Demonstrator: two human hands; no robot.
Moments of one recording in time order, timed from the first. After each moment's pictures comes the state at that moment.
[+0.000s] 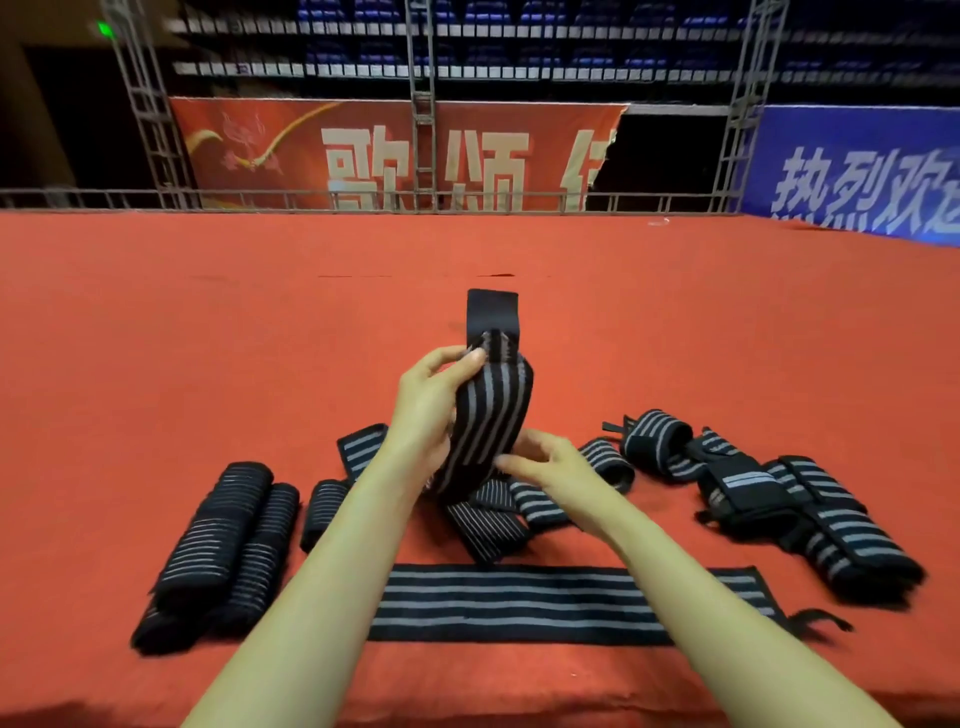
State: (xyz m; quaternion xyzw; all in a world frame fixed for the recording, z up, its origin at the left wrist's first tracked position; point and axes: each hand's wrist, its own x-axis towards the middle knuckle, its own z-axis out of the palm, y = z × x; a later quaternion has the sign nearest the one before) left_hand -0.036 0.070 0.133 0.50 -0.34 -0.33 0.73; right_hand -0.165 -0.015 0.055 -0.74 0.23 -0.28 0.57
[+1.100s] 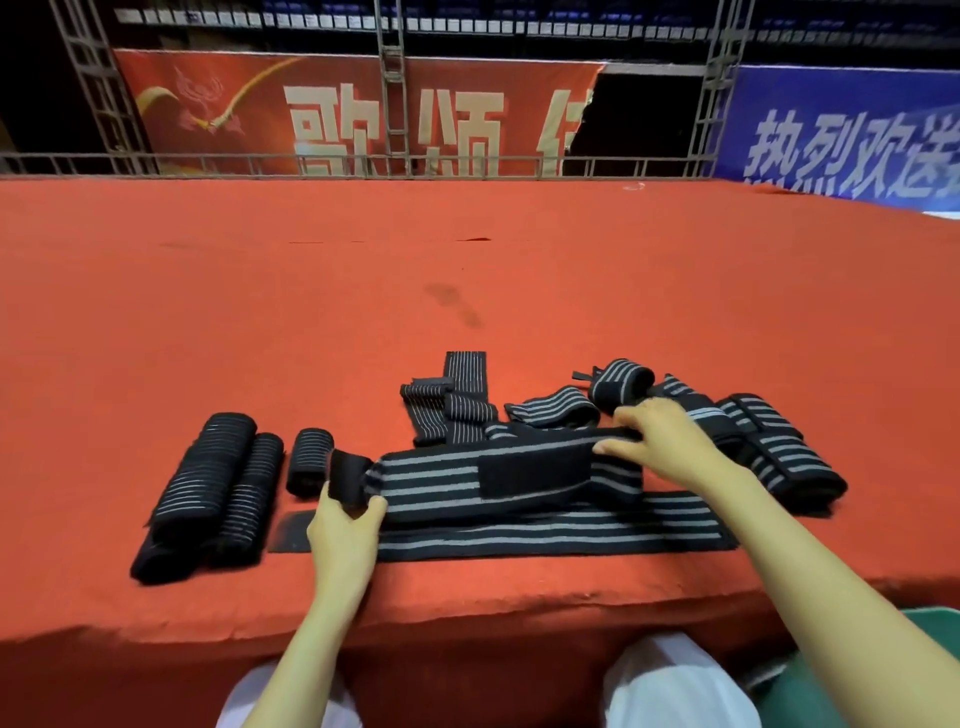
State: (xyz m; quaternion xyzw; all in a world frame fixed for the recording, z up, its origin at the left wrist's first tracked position) left_hand -0.033 0.171 -0.025 0.76 -0.27 -0.08 0.58; right_hand -0.299 -0.050 0.044 -0.92 0.37 -0.16 0.00
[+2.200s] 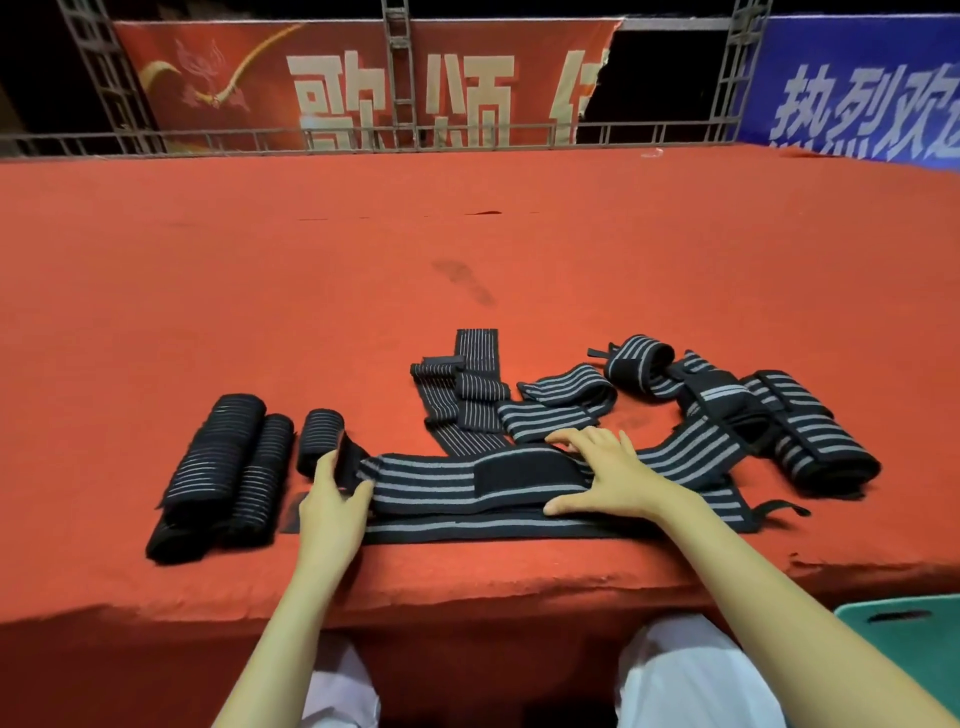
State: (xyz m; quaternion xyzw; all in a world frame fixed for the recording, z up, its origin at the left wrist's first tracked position) left_hand -0.006 0.177 -0.027 0.80 -0.30 -0.12 0.51; right_hand -0.258 -0.025 -0.024 -0.92 0.33 -0.06 0.20
